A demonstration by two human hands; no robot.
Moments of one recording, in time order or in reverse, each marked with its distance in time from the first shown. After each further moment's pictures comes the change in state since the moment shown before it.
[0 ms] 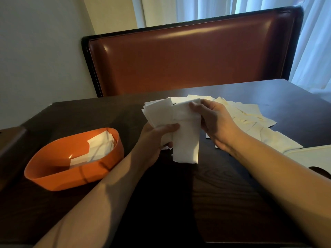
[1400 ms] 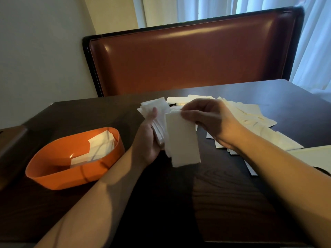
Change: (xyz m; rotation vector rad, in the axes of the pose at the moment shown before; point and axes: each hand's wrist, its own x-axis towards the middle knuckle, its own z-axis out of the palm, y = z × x) left_hand 0.006 0.002 -0.006 -0.229 -0.010 -0.095; right_hand -0.010 -0.020 0.003 -0.240 -0.220 -0.124
